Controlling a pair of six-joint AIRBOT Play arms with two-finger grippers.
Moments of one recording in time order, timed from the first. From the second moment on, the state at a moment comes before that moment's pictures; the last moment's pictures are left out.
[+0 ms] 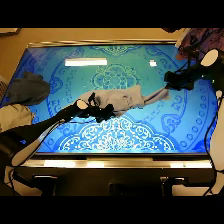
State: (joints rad) left arm -0.49 -1.79 1.24 0.55 -0.68 -1.69; right arm -0.08 -1.57 1.74 -1.29 1.40 1.65
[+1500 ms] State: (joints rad) left arm 0.25 -0.76 1.87 1.48 -1.19 -1.84; right arm -0.08 -0.83 1.88 -1.85 1.08 1.76
